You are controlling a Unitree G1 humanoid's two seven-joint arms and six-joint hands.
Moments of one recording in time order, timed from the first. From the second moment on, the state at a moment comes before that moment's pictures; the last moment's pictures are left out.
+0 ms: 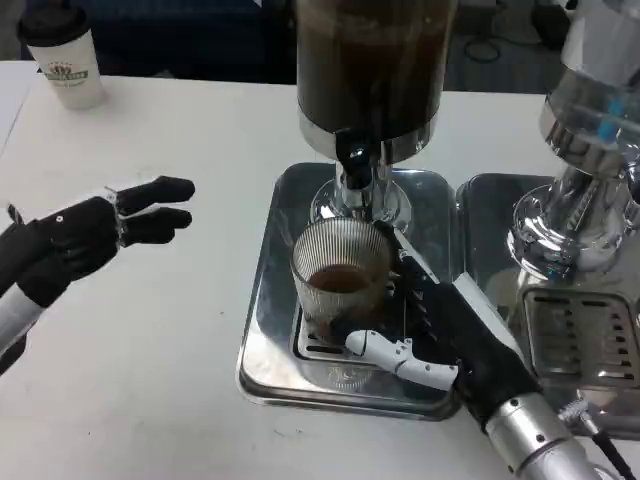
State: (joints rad) left arm 0.07 0.55 0.35 0.14 -0.42 -0.46 -0.93; right arm 0.02 -0.13 0.21 0.18 -0.19 -0.23 0.14
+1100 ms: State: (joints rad) left arm 0.15 0.56 0.33 0.26 -0.34 -0.46 -0.91; right arm -0.11 -0.04 0.24 0.43 -0.20 -0.36 0.05
